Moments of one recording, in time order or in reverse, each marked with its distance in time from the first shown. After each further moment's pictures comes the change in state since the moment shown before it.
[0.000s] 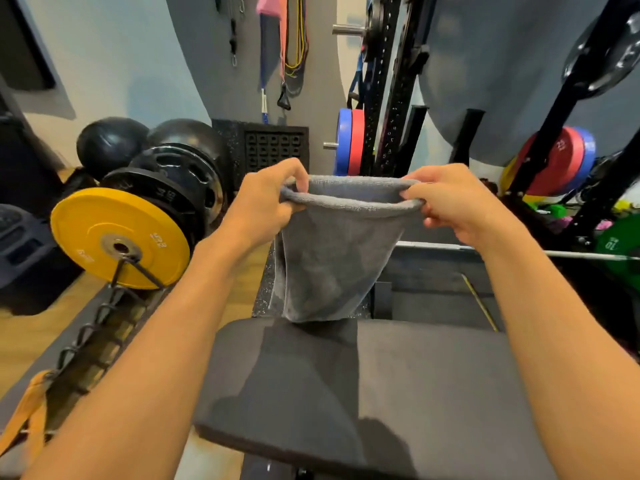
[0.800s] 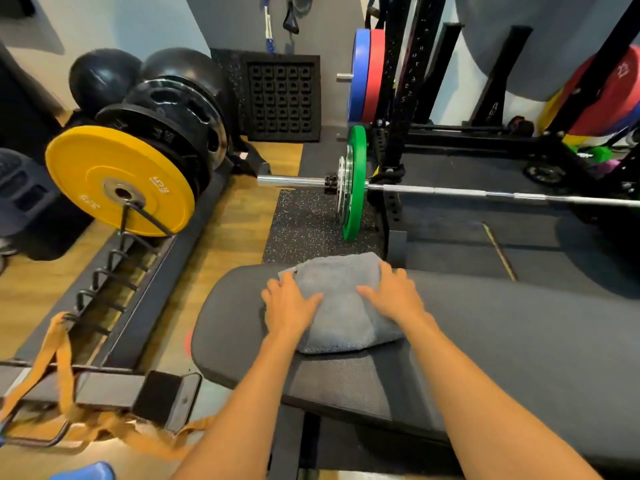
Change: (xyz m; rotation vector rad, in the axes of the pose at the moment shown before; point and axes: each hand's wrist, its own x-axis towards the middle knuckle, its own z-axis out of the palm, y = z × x) left_hand -0.160 -0.086 0.189 0.066 -0.259 -0.933; right_hand -0.045 0.233 0.150 -0.548 -0.293 0.408
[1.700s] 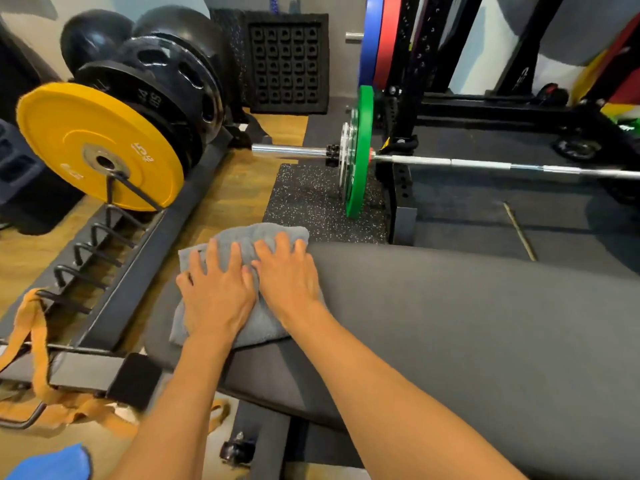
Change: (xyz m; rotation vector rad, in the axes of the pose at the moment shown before) left_hand 0.024 -0.064 0.001 0.531 0.401 0.159; right_hand 0.009 -0.089 0.113 -0.309 0.369 -0.664
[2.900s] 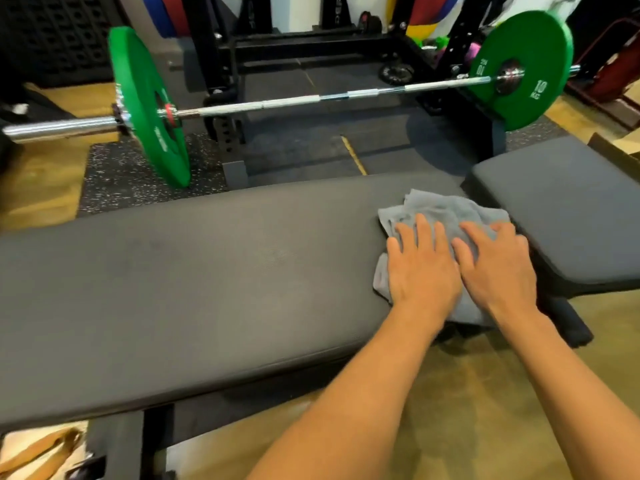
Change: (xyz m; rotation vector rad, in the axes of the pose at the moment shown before) left_hand -0.296 0.511 0.036 -0.231 -0.460 0.859; right_hand -0.376 0.450 -0.197 -0.274 0.203 0.832
